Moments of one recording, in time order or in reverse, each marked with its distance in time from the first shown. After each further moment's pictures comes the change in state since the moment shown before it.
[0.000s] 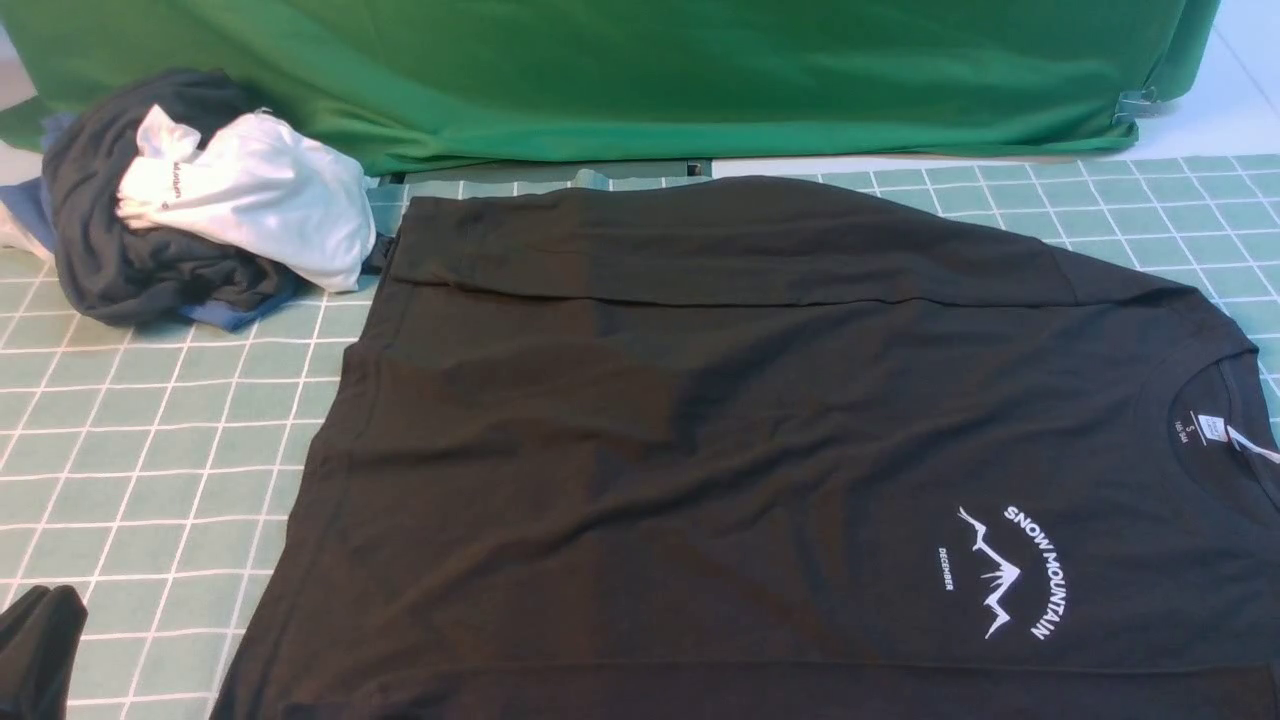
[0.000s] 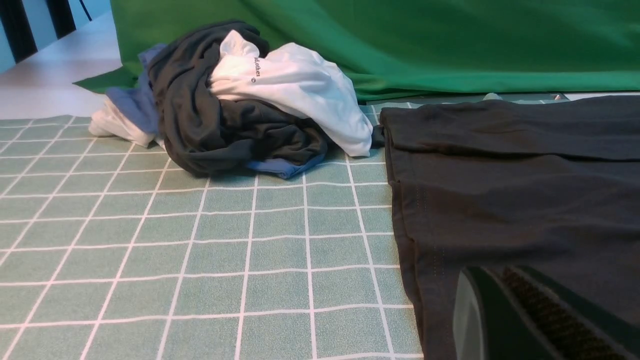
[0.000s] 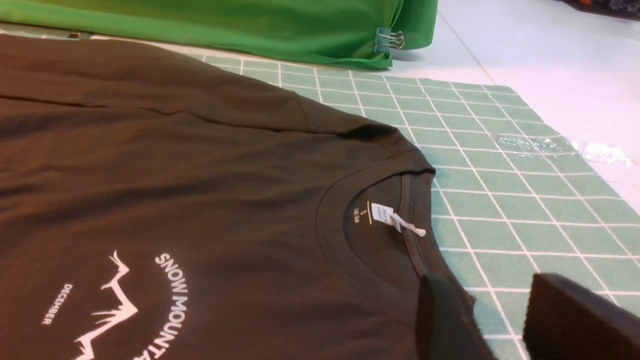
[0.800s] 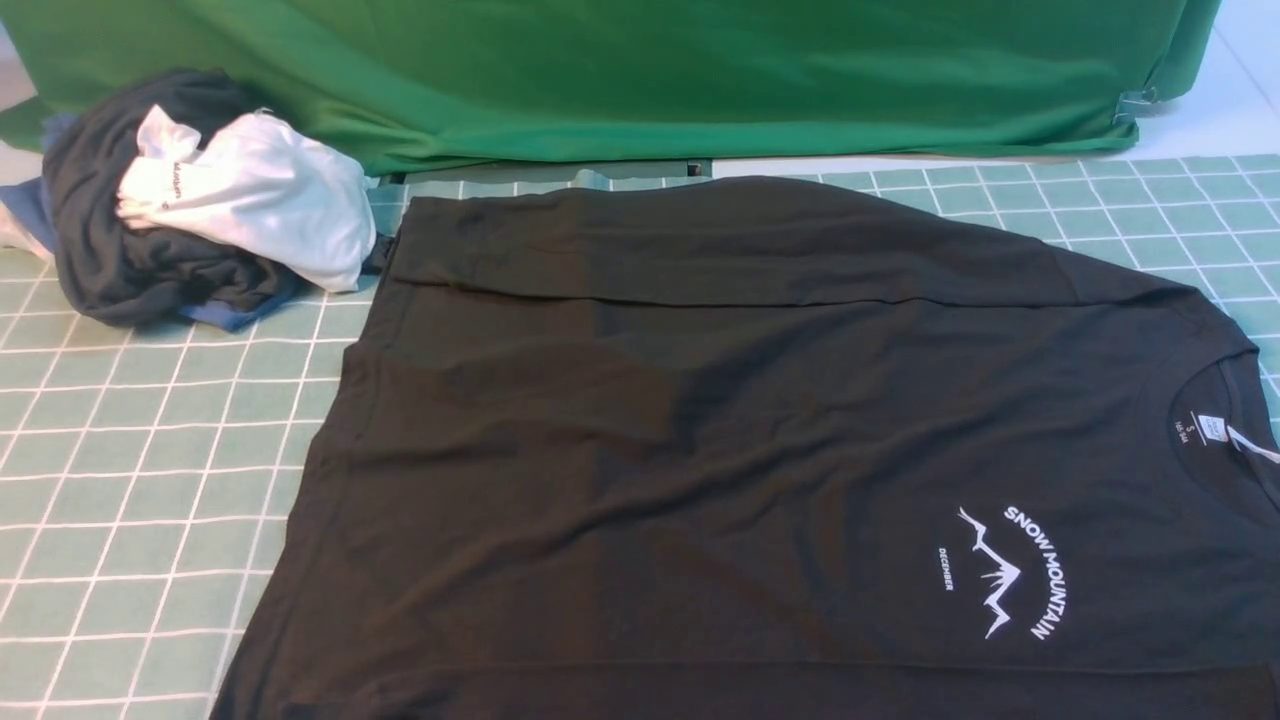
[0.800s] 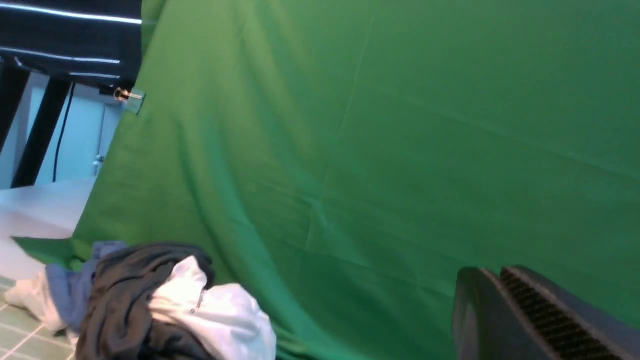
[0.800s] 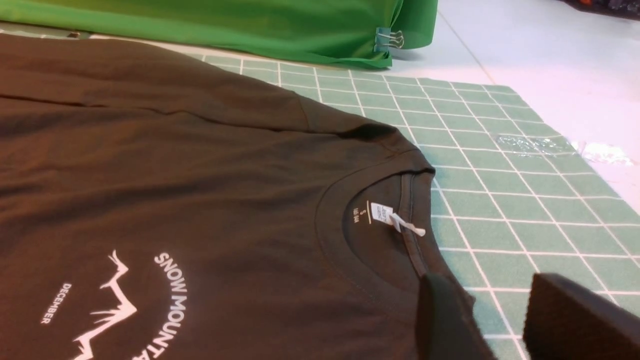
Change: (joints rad) right arm 0.000 0.000 0.000 0.000 0.000 -0.001; left arm 0.000 0.000 0.000 -0.210 -0.497 -0.187
